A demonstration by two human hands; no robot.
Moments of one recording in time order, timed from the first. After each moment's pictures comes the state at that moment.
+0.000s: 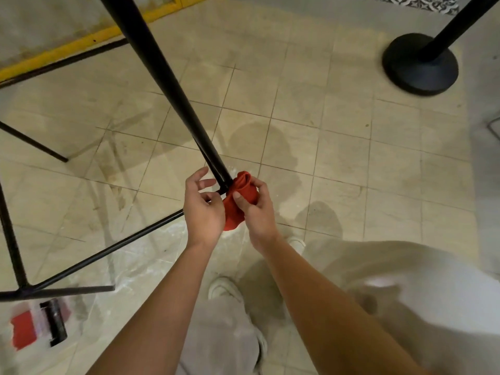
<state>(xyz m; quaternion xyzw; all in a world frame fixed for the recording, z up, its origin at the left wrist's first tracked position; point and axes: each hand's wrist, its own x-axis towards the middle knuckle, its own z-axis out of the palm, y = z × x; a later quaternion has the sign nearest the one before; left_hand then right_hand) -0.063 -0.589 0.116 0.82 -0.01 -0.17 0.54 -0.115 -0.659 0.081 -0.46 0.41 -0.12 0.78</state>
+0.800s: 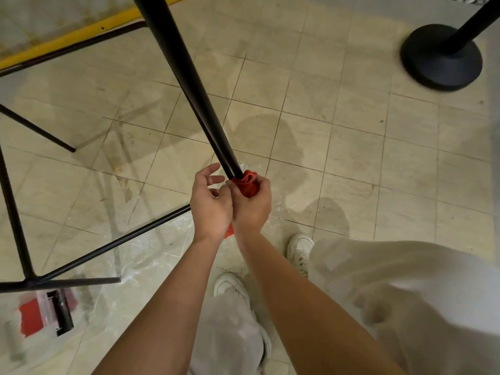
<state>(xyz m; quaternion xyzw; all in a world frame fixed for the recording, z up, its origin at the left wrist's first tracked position) -0.056 -0.586 0.111 0.81 0.01 -0.19 0.55 -0.078 -0.627 0.071 -0.52 0.56 -0.21 0.61</state>
